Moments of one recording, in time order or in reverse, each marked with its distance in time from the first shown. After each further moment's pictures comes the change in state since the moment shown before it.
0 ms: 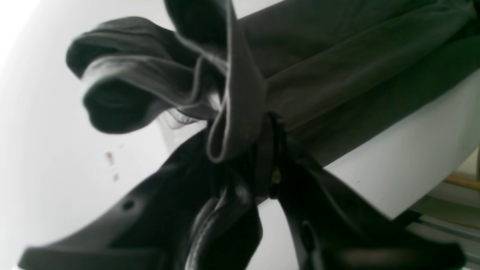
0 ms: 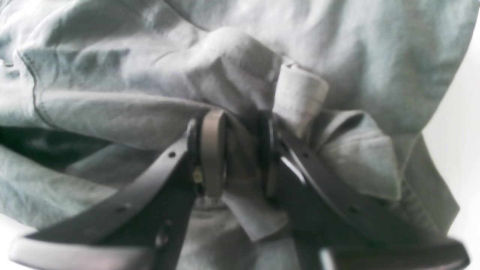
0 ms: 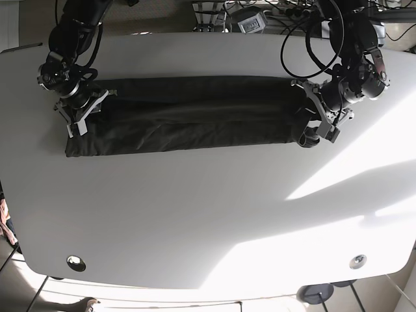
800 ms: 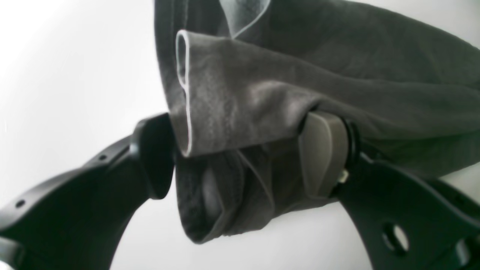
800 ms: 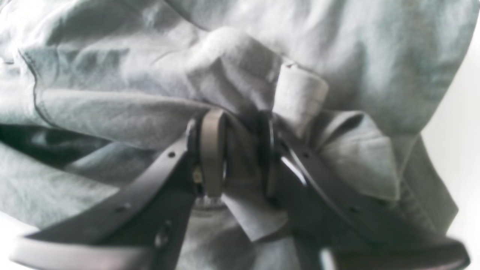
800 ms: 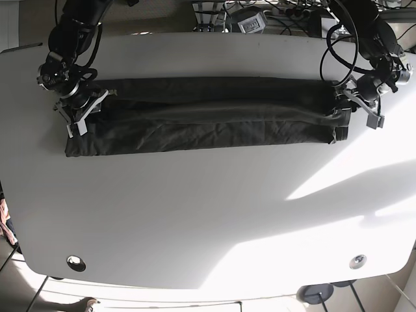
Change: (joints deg) left arm -6.0 -4.9 -21.4 -27.4 -2.4 0.0 -1.9; right arm 0.0 0.2 0.0 0.0 0.0 0.0 0.0
